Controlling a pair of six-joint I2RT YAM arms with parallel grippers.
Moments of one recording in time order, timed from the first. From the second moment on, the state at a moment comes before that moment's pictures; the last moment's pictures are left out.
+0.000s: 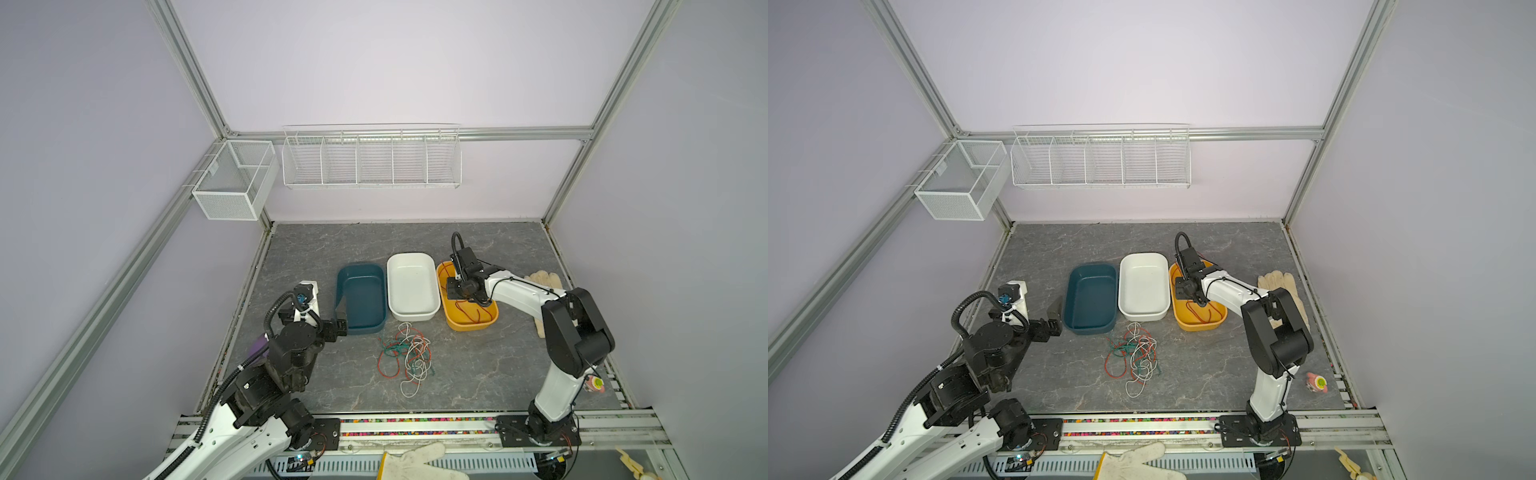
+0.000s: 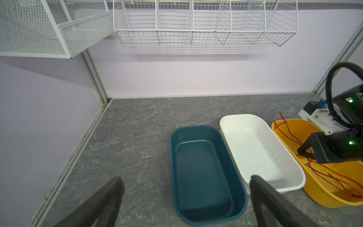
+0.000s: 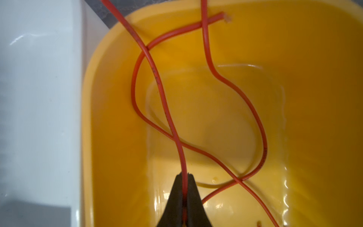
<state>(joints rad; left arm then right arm) -0.83 0.51 0.70 -0.47 -0.65 -0.21 0.47 1.82 1.18 -0.46 0.11 0.41</state>
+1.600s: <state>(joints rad) -0.83 0.51 0.70 -0.46 -0.63 -0.20 0.35 1.93 1.43 -0.53 0.02 0.34</state>
